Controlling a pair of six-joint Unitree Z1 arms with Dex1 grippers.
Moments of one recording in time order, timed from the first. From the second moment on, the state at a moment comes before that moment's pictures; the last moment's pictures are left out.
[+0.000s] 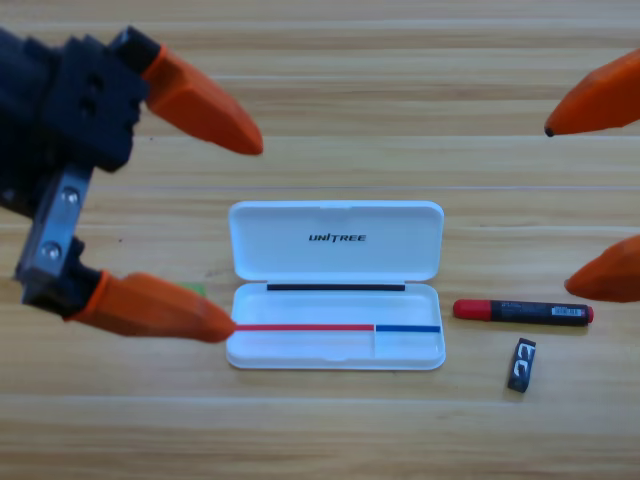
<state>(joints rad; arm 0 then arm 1) -1.10 1.35 -1.36 0.77 -0.13 0.55 0.97 1.29 -1.31 0.72 0.31 -0.38</state>
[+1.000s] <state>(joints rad) -0.87 1.38 -1.39 0.85 0.06 0.78 0.81 1.47 -1.37 0.93 0.21 0.11</state>
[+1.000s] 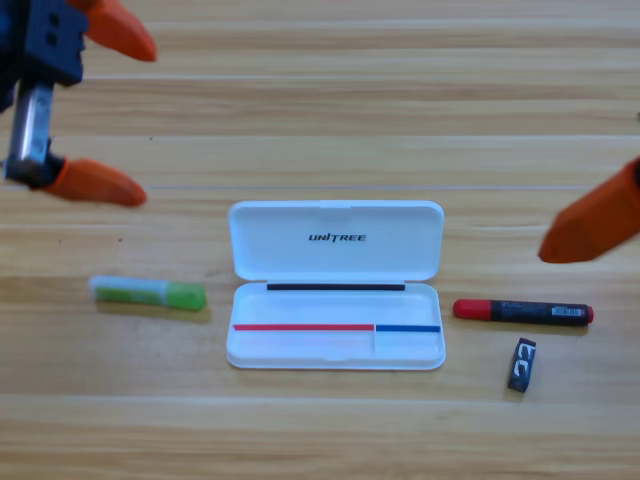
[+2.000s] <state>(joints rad) -0.37 1.81 -1.30 0.81 0.04 1.22 0.78 1.86 -1.25 0.84 0.01 0.83</state>
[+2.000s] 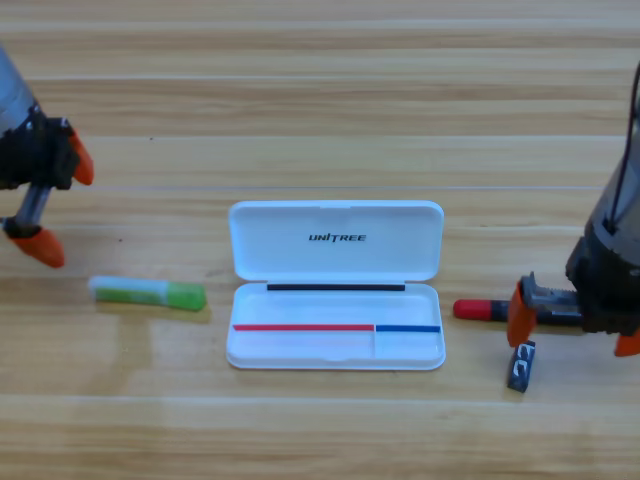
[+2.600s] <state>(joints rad) -0.50 1.95 -1.36 0.84 0.02 1.07 0.78 2.01 -1.25 0.77 0.03 0.92</state>
